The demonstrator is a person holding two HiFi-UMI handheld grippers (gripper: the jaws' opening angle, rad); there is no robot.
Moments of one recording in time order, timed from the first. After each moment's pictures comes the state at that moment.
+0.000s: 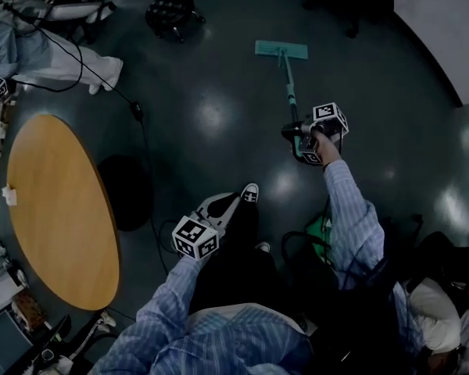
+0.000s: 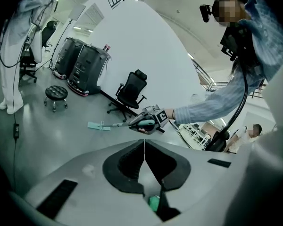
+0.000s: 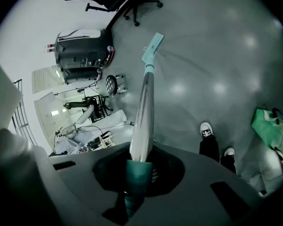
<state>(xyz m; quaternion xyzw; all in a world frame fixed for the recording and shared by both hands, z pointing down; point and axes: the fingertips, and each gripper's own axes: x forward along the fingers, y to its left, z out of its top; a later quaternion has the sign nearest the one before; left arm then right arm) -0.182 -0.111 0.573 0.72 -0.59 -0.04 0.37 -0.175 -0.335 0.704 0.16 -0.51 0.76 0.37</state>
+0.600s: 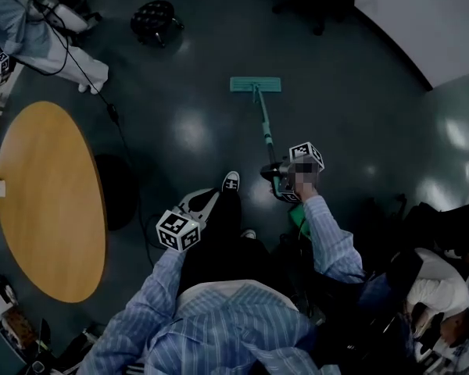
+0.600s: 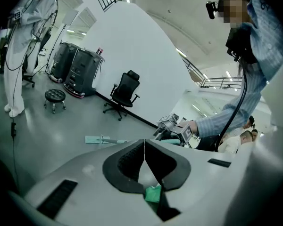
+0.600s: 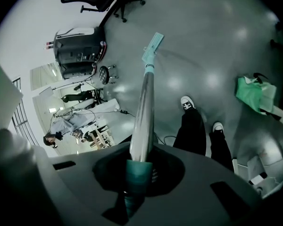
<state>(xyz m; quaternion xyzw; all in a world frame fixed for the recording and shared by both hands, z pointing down) -0.098 0.008 0.549 0.74 -0.58 -0.02 0.34 -0.002 -0.111 0.672 0.16 -0.49 0.77 0.38</state>
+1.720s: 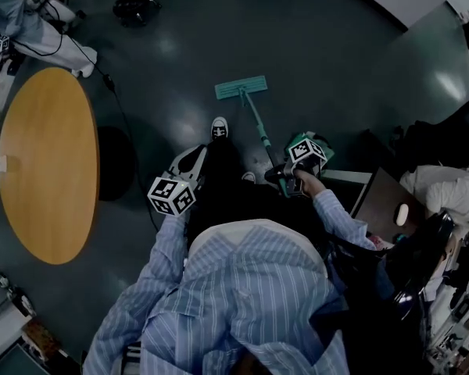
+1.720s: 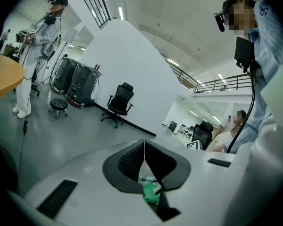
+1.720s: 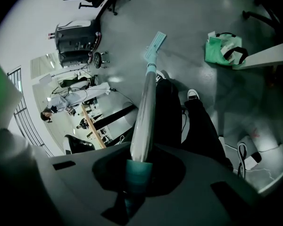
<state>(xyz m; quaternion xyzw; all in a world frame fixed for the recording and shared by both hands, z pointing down) 0.021 0.187 0.504 0.74 -0.61 -0.06 0.28 0.235 0.190 0.651 0.13 -0.48 0.76 0.42</state>
